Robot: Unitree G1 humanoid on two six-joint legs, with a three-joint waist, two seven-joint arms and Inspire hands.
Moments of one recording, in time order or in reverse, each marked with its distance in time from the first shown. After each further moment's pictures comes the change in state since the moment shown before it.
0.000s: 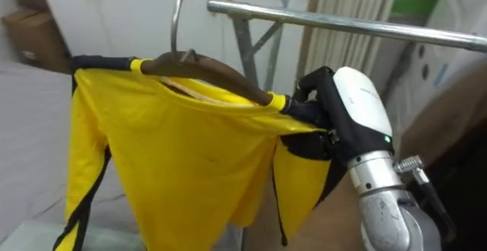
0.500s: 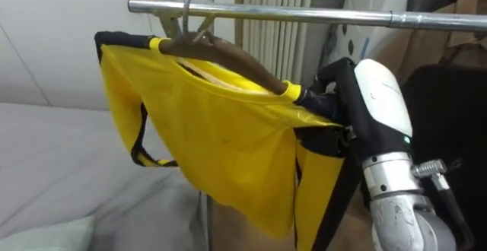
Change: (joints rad) left arm -0.126 0.002 -0.001 0.000 0.016 -0.023 0.059; right arm 0.038 0.004 -0.083 -0.068 -0.025 0.024 -0.006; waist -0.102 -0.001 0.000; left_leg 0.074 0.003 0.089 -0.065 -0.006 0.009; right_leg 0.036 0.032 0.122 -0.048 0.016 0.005
